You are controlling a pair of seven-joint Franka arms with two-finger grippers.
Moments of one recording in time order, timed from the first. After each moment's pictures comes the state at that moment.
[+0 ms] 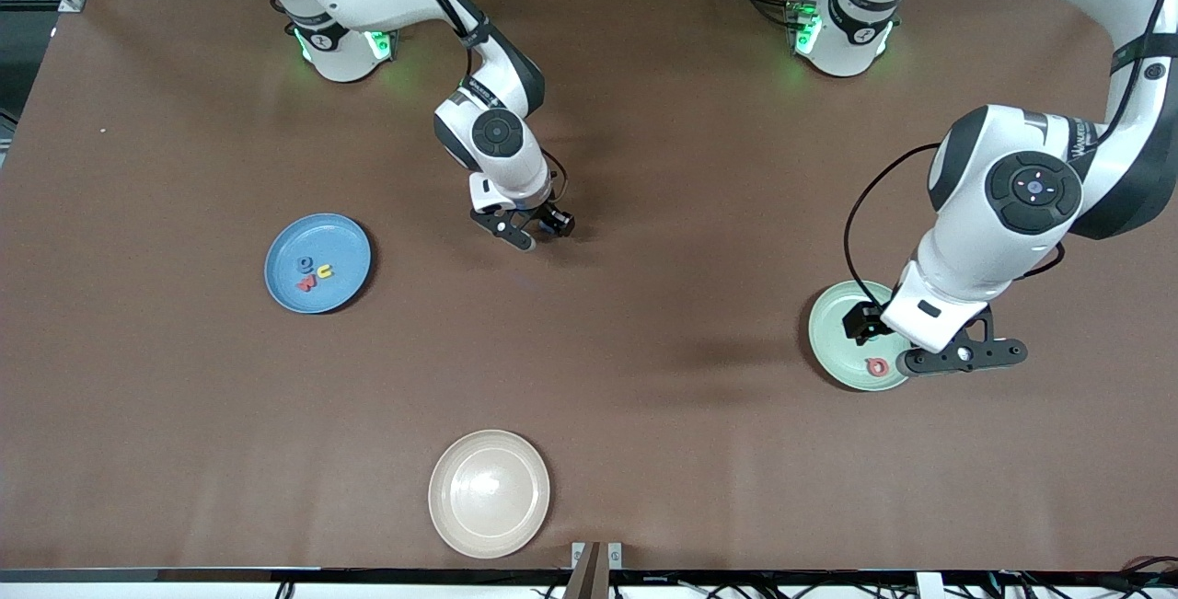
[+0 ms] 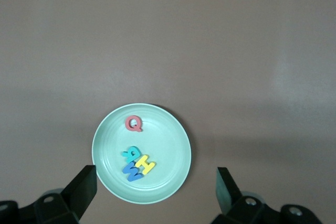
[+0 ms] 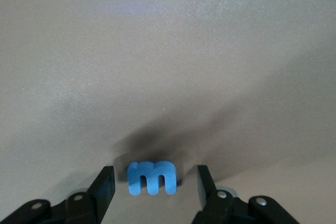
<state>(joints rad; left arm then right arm) 0.13 0.40 -0.44 -1.58 0.33 2.02 -0.47 0.56 0.54 0.23 -2.06 -0.03 2.62 1.37</state>
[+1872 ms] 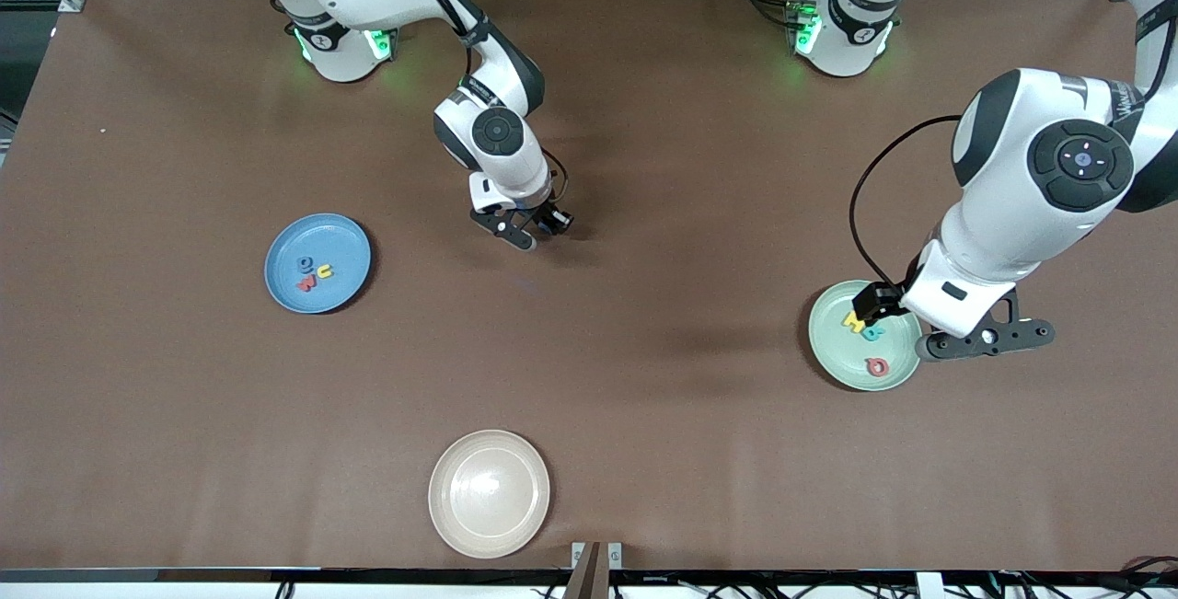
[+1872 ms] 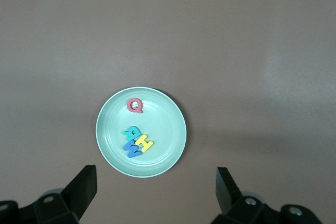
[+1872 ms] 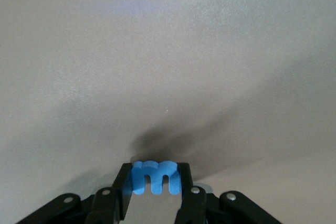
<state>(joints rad) 0.13 0.36 -0.44 -1.51 0.27 1.89 -0.47 0.55 0.53 0.23 -2.05 -0.04 2.58 1.36</state>
